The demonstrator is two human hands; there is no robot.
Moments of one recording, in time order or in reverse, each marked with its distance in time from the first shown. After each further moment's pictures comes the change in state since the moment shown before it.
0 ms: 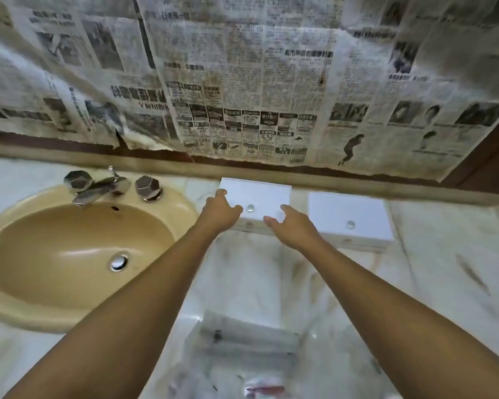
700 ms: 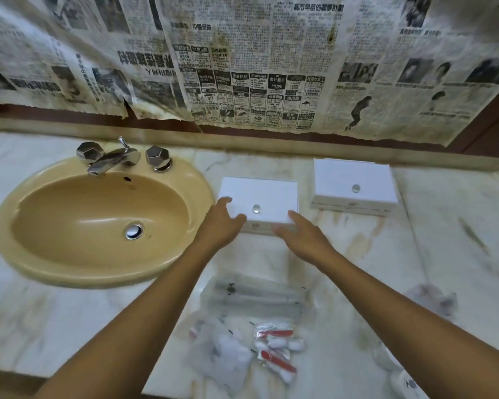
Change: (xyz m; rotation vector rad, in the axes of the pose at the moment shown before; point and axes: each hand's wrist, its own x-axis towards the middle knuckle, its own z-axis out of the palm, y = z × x) left_hand -0.106 -0.041 0.005 -0.089 -0.052 -0.014; right_hand -0.087 0.027 0.033 0.209 -0.123 0.054
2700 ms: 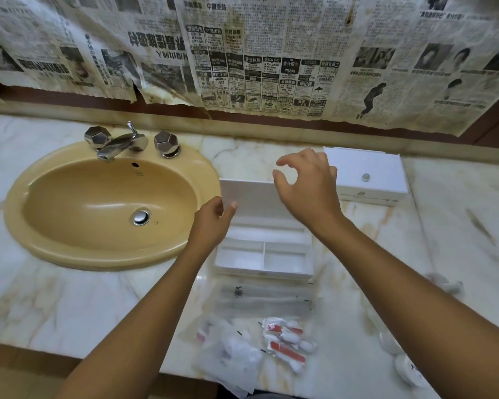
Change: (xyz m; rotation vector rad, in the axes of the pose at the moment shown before) left_hand 0.002 -0.066 0.000 -0.229 0.143 0.109; right_hand -0.011 -0.069 -0.010 -0.258 0.564 -0.499
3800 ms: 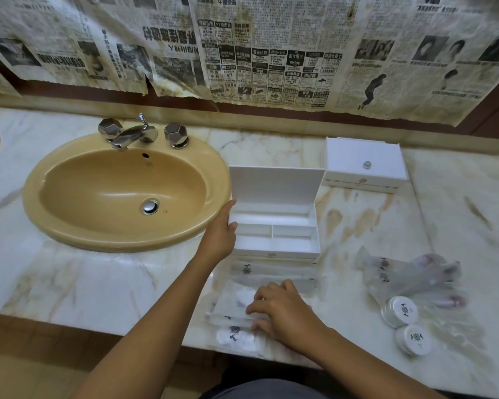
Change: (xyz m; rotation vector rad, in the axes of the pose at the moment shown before) left_hand -0.051 -0.029 0.001 0.063 -0.160 -0.005; right_hand -0.208 0.013 0.061 -0.028 -0.648 -0.375
